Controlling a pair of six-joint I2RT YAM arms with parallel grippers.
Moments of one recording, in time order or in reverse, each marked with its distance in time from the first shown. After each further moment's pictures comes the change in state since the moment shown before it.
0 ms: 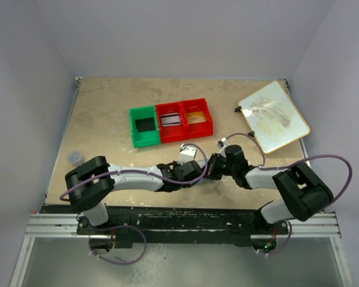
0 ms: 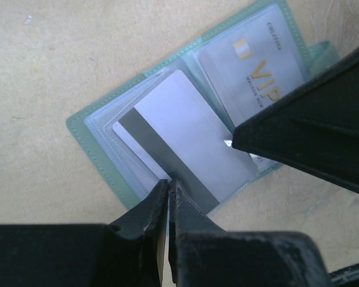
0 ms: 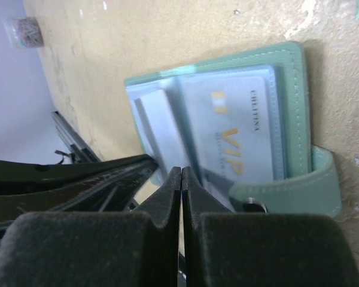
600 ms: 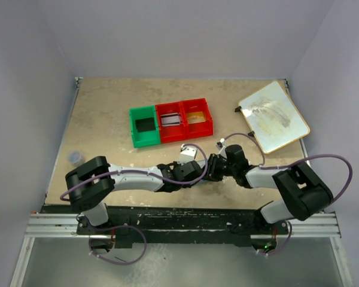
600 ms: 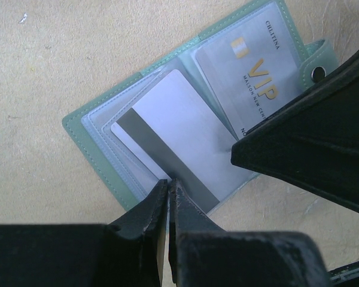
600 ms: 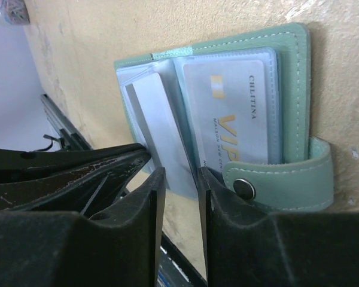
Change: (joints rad) left arm -0.005 0.004 -0.001 0.011 0.015 -0.007; right arm -0.030 -0.017 0.001 -0.052 -0.045 -0.065
